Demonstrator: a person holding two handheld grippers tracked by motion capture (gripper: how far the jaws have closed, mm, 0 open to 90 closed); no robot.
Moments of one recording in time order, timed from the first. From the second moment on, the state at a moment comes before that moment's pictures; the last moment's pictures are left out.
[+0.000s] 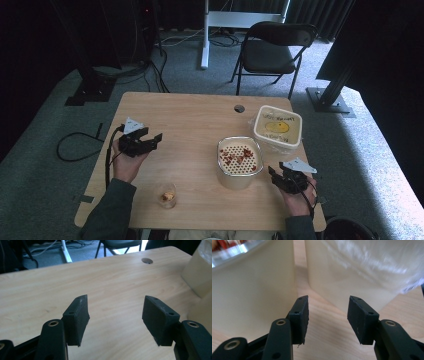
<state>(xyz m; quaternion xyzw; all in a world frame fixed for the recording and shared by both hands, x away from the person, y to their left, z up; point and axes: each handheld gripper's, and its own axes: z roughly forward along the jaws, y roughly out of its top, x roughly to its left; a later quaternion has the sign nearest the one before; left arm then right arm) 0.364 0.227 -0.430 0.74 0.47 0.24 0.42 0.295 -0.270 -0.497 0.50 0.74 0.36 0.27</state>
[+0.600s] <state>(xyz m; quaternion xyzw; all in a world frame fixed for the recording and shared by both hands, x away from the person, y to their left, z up) 0.328 0.231 -0.439 0.73 0.45 0.22 0.46 0.293 -0.276 -0.517 0.51 0.74 0.35 0.26</state>
